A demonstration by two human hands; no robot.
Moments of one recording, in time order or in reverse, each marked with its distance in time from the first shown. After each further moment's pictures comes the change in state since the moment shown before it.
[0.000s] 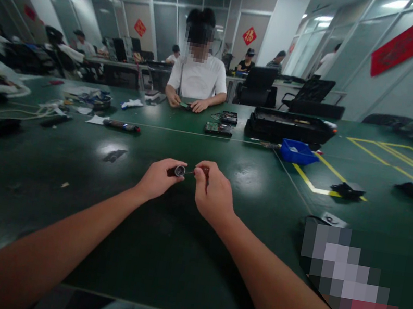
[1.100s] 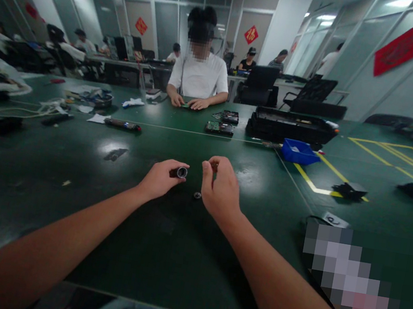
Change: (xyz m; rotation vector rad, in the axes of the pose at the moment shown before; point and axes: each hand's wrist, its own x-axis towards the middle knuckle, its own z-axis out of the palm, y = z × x) left_hand -0.002 -0.004 0.004 -0.014 -0.046 -0.024; right_hand 0.008 0.000 -0.008 -0.094 0.096 0.031
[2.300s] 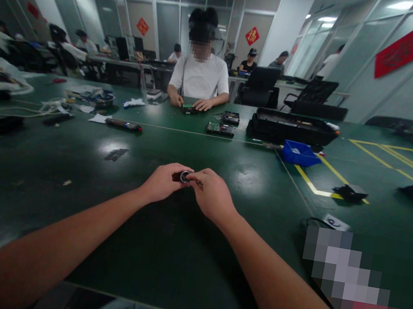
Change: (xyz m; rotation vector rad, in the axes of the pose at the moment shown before) left_hand -0.002 0.004 0.004 -0.116 -0.072 0.039; right_hand 0.000 0.006 0.011 -0.044 -0.446 -0.054
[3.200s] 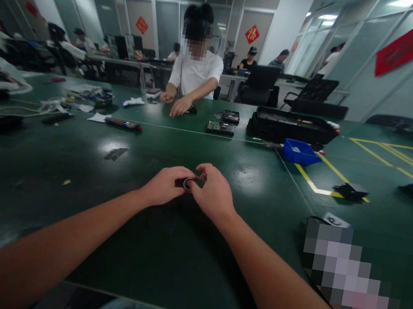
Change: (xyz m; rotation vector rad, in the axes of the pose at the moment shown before) left_hand -0.003 0.013 0.001 -0.011 -0.106 0.175; right_hand 0.000 0.003 0.009 0.050 0.134 0.184
